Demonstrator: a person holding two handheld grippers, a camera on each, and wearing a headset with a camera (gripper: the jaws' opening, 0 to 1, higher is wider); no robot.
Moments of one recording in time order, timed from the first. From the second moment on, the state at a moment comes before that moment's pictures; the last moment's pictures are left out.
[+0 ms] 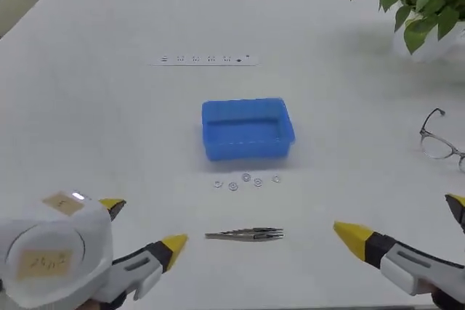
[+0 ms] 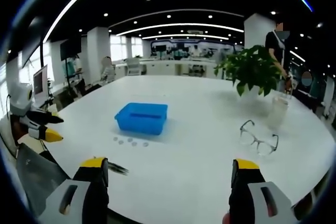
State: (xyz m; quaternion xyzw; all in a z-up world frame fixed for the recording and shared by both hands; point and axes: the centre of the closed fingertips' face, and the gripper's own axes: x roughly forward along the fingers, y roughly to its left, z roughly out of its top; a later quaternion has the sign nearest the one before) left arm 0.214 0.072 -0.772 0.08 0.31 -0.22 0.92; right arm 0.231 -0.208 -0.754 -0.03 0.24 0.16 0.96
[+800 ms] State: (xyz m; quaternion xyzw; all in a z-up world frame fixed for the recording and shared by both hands) left arm 0.229 0.012 -0.853 0.24 0.37 -0.42 0.79; right arm 0.233 -0.214 -0.762 -0.10 0.26 0.12 0.95
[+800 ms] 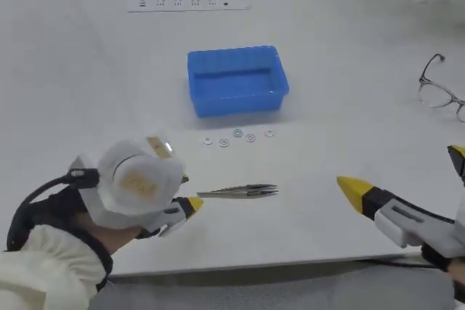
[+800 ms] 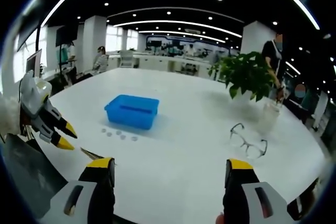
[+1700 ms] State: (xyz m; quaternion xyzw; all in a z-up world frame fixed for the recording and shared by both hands) left arm 0.240 0.000 -0.879 0.29 0.41 -0.48 0.72; right arm 0.233 -0.213 -0.769 -0.13 0.26 0.13 0.95
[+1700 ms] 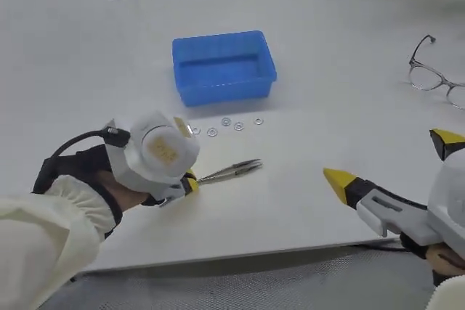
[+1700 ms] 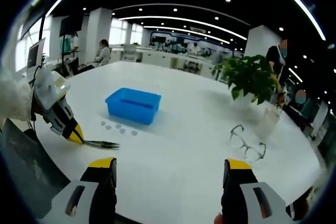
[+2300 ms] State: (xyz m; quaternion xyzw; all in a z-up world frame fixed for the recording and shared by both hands) left arm 0.218 -0.019 -0.808 0.25 0.36 -0.47 0.77; right arm 0.232 -0.209 -0.758 -0.11 0.24 0.14 0.95
